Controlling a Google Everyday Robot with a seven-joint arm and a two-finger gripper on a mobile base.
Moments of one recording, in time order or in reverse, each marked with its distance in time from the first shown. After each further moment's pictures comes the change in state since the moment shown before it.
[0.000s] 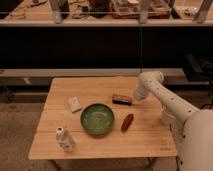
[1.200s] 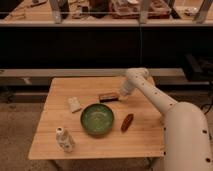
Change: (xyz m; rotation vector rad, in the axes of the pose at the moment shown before) arm -0.087 -0.037 0.029 -0.007 -0.104 -0.017
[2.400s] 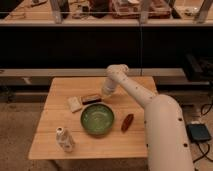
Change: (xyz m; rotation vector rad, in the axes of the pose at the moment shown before) arm -0.124 -0.011 0.031 -0.085 -0.078 -0.228
